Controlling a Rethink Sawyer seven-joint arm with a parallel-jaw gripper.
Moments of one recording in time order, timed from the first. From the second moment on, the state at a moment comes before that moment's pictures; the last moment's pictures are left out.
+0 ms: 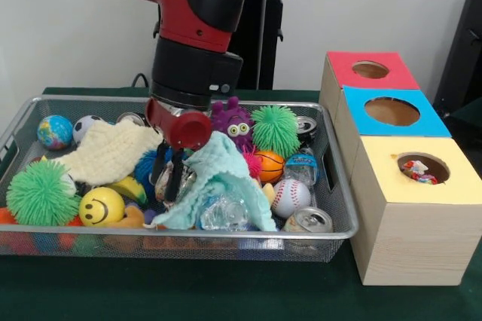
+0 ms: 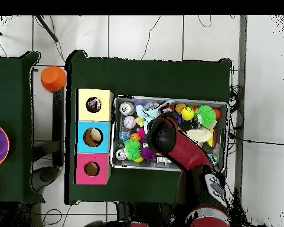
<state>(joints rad) -0.27 -0.50 -0.11 1.76 0.36 -0.08 2.26</state>
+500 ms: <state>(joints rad) -0.29 -0.49 -0.04 1.77 0.45 -0.09 2.32</state>
